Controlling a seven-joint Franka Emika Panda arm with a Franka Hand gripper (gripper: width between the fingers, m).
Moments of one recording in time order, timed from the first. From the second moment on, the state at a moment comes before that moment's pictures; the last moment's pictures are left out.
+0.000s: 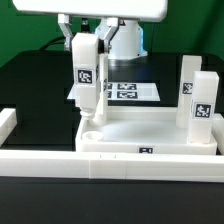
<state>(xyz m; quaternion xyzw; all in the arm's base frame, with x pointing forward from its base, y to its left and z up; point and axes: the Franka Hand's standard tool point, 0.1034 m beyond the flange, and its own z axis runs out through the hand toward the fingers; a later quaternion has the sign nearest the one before) 0.604 -0.071 0.158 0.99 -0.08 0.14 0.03</state>
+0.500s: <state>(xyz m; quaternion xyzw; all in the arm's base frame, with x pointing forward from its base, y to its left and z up) 0.598 -0.079 0.157 0.99 -0.06 0.14 0.01</state>
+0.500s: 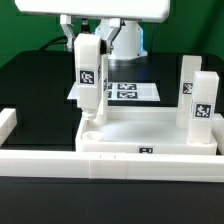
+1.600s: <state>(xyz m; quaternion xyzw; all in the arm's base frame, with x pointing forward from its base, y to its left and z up) 0.601 -0.078 0.159 0.98 -0.05 0.18 0.02</state>
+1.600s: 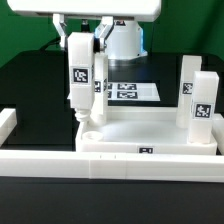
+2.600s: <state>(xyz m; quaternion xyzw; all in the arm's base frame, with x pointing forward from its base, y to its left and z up) 0.605 -0.074 0.147 0.98 -0.03 0.17 0.02</state>
